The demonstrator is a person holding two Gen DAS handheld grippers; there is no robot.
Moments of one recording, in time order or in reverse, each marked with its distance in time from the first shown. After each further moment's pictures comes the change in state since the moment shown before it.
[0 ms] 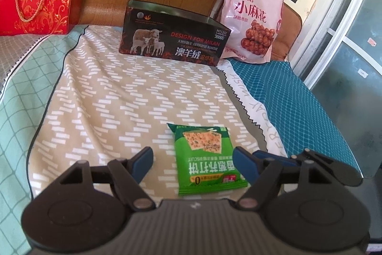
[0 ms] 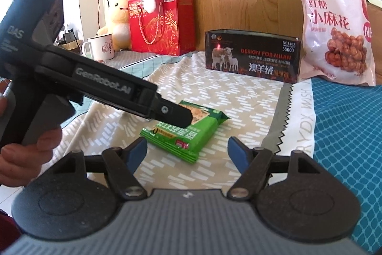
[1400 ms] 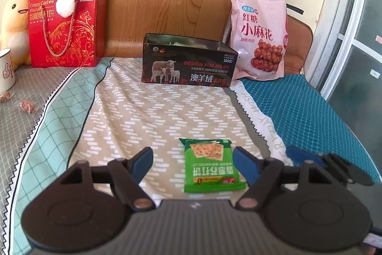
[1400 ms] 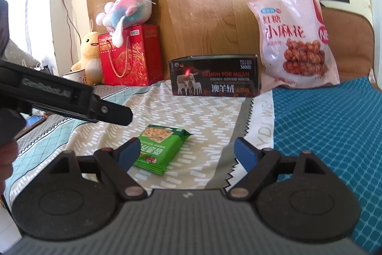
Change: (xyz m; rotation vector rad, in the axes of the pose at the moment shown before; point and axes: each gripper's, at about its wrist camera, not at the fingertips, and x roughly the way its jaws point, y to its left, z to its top) left arm -0.041 -0.033 -0.008 0.058 -0.110 0.177; right arm -0.031 -0.010 -0.010 0.099 -0.167 -0.131
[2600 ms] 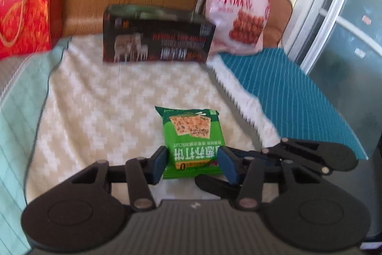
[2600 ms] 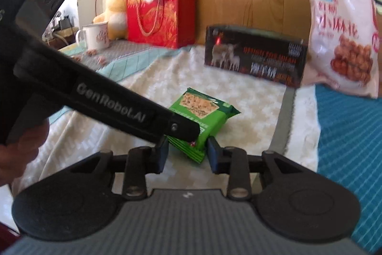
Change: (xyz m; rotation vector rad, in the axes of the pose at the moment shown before) left arm 0.053 0.005 0.024 0.063 0.137 -0.176; right arm 0.047 0.024 0.017 -0.164 0.183 0.098
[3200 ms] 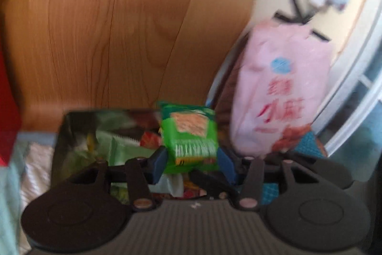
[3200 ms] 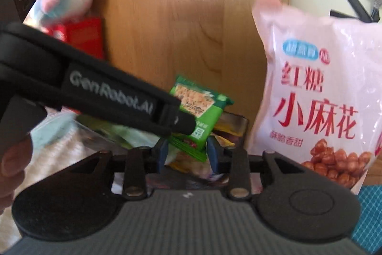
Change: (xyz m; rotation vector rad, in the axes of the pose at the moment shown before) left arm 0.137 0.032 0.212 -0.097 -0.018 0.001; right arm 0.130 -0.149 0.142 0.016 0.010 -0.162
